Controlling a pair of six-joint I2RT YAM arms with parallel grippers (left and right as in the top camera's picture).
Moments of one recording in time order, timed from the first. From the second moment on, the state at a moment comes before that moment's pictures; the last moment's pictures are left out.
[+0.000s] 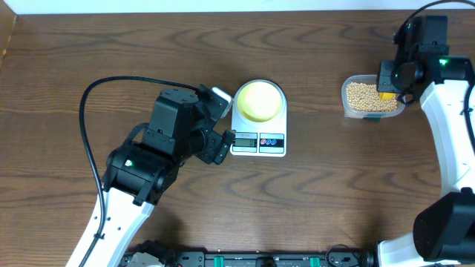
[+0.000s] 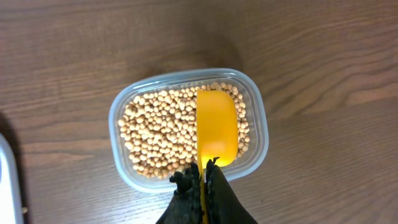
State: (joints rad) left arm -0.43 1.13 1.15 -0.84 0.13 0.14; right arm -0.05 1.68 1.51 -0.90 0.11 0.06
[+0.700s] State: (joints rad) left arm -0.43 1.13 1.15 -0.85 0.13 0.14; right arm -0.05 1.68 1.30 -0.73 0.02 0.04
